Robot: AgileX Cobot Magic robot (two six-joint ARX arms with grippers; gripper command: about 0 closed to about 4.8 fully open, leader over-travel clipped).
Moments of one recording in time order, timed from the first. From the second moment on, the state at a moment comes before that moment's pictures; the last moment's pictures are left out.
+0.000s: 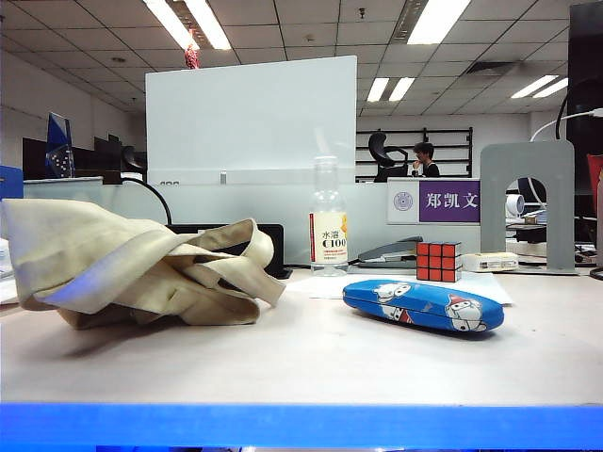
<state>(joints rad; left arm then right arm) -0.48 0.32 0.32 -0.02 -0.49 0.03 0.32 0.07 0.22 -0.28 0.46 0.21</state>
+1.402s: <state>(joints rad) 0.04 0.32 0.08 0.02 -0.07 -0.08 0.32 0.07 0.22 -0.28 0.47 0.21</state>
